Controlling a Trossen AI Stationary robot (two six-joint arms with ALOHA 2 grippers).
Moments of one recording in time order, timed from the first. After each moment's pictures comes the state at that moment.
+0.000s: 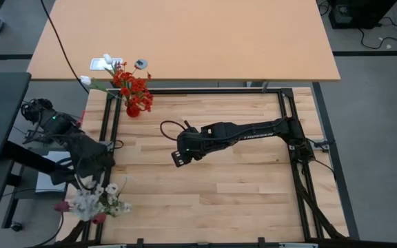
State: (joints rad) left arm -0.61 0.70 1.04 -1.15 0.62 0.00; right arm 0.10 2.09 2.06 -1.00 0.03 1.18
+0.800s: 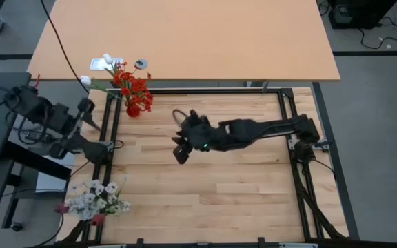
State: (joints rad) left arm -0.61 0.61 1.42 -1.05 -0.21 0.06; right arm 0.16 1.95 2.06 -0.71 0.44 0.65
